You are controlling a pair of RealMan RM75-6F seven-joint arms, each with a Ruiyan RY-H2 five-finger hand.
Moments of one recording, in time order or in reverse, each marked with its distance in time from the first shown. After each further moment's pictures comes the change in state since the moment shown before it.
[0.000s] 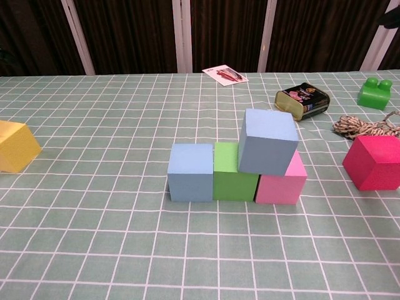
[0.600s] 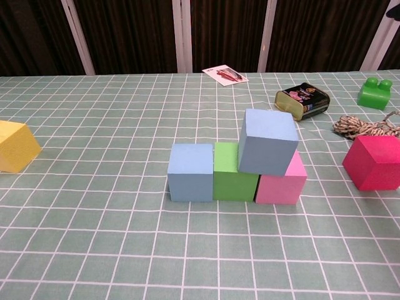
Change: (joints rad) left arm -0.026 0.041 0.095 0.105 0.007 -0.182 -0.067; right arm -0.006 -0.026 0.013 0.026 0.004 0.025 -0.008
